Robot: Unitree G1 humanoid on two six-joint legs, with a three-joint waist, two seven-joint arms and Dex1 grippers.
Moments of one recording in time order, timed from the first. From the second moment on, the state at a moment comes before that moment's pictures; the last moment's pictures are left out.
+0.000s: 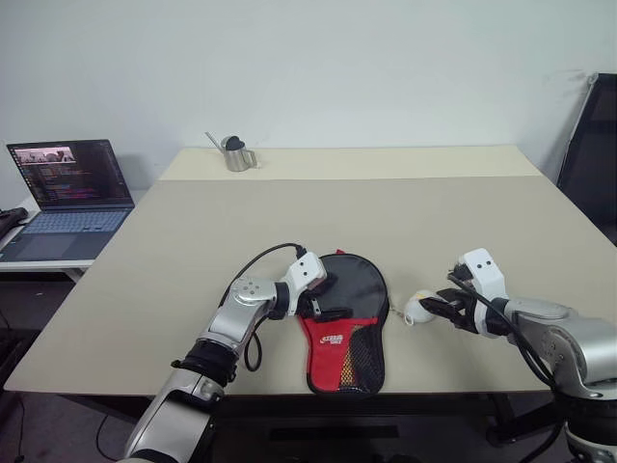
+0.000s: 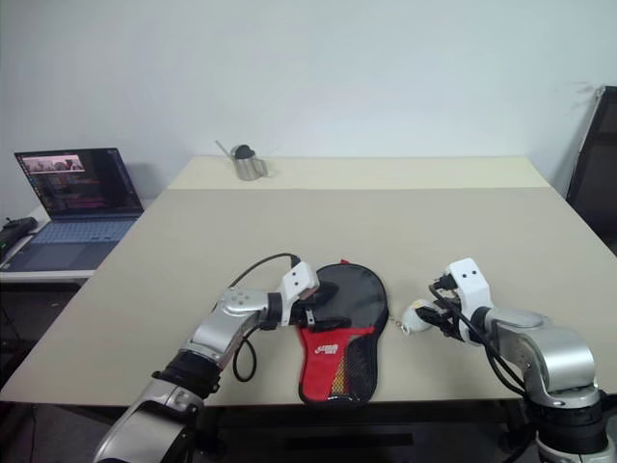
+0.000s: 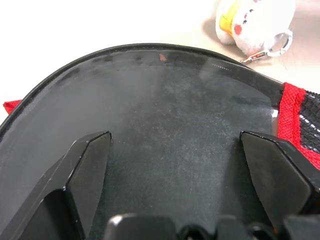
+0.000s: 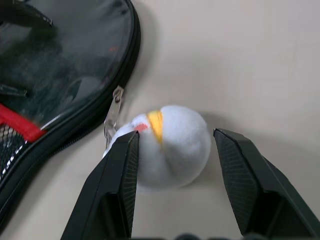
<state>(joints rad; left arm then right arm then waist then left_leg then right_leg) -0.65 0.35 -0.27 0.47 -0.07 0.10 -0.99 -0.36 -0.54 -0.14 -0.40 0.39 1.26 0.50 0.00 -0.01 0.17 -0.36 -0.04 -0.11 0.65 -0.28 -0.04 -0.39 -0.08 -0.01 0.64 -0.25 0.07</state>
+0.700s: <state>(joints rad) -0.65 0.37 -0.27 0.38 -0.11 0.21 -1.15 -0.34 -0.58 -0.13 -0.35 0.49 1.27 0.52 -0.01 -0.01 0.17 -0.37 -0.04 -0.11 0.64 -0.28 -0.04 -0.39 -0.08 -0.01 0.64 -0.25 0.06</state>
